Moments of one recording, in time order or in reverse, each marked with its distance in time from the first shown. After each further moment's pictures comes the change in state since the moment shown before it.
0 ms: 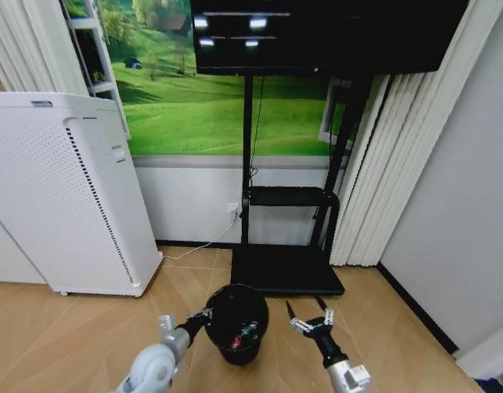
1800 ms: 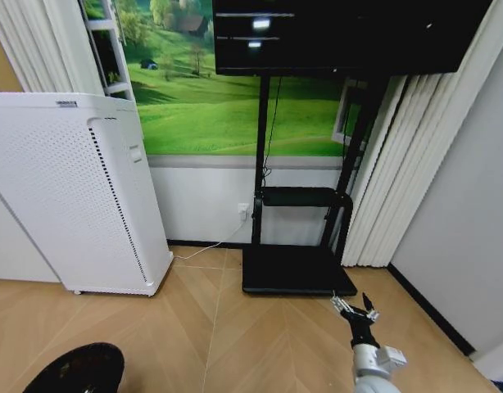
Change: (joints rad) left arm 0.661 -0.216 -0.849 0.074 0.013 -0.009 0.119; right arm 0.068 0.074 0.125 -0.024 0.248 -0.056 0.078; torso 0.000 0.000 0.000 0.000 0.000
